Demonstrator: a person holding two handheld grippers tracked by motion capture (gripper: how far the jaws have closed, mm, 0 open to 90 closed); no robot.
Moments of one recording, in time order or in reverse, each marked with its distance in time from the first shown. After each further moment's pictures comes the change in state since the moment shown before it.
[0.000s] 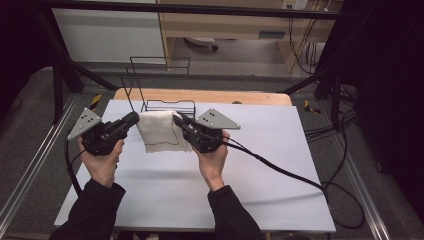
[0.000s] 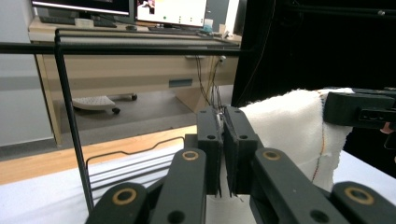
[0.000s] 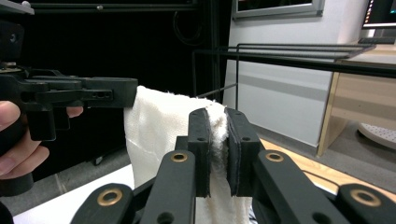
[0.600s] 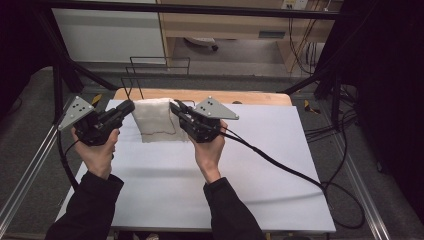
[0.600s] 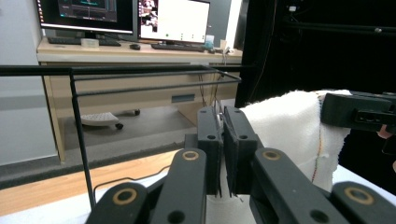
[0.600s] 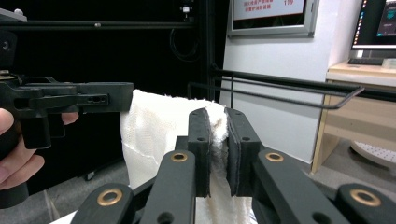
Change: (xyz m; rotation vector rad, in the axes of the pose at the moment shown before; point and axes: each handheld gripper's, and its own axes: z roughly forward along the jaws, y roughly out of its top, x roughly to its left) left arm 0.006 0.028 0.000 -0.055 0.005 0.015; right arm 0.000 0.026 0.009 -0.055 -0.018 -0.020
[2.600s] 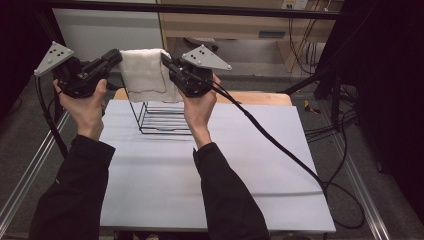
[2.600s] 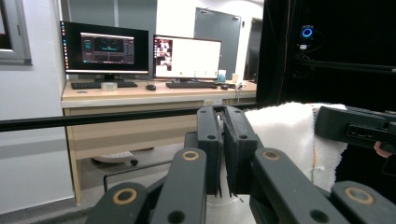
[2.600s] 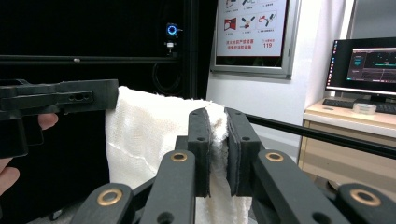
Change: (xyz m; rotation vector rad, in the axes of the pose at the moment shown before) left arm 0.024 0.095 0.030 -0.112 0.051 0.037; right arm -0.020 0.087 0.049 -0.097 -0.063 -0.054
